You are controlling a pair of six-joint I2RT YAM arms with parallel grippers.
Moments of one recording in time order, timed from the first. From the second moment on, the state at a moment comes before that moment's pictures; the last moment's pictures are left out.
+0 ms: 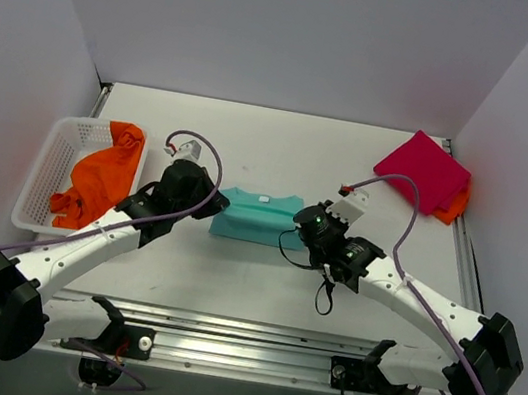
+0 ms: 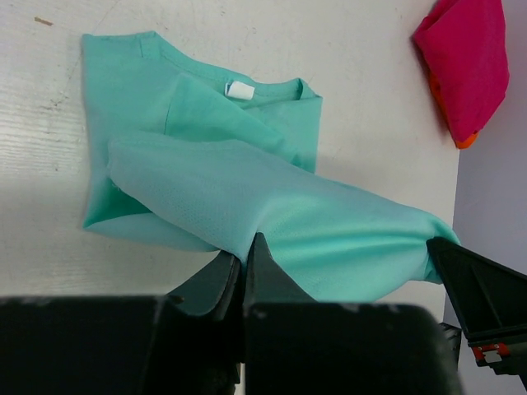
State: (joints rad) left arm -0.60 1.19 0.87 -0.23 -0.13 -0.91; right arm 0.85 1.23 0.85 -0.41 0.76 0.98
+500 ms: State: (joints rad) left arm -0.41 1.60 1.08 -0.12 0.04 -0.90; right arm 0.62 1.62 1.07 -0.25 0.61 0.86
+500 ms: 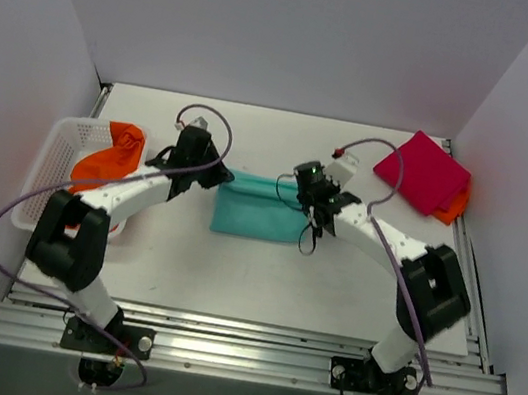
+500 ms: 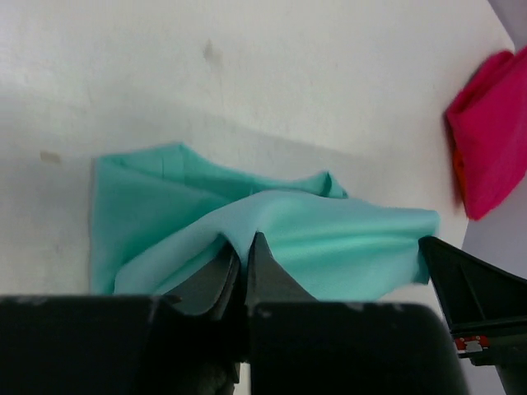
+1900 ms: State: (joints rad) left arm -0.14 1.72 1.23 -0.04 0.17 -0.82; right arm 0.47 1.81 0.84 0.34 0.22 0.76
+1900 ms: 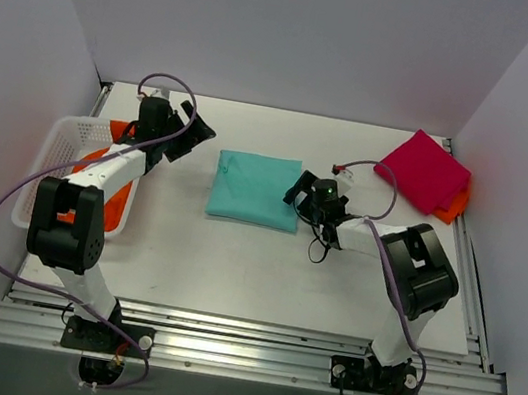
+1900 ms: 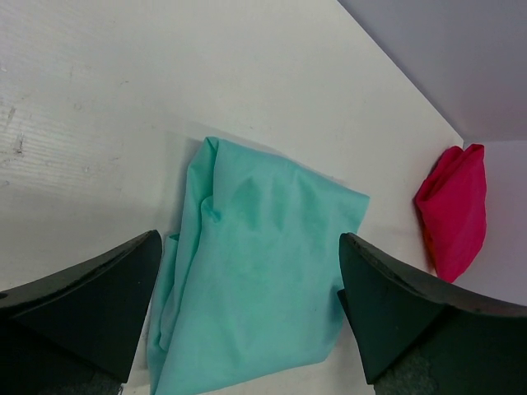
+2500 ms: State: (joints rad) left arm -0.14 1.77 1.23 -0.01 0.18 -0.80; right arm 0.56 2.00 0.93 0.63 0.16 0.85
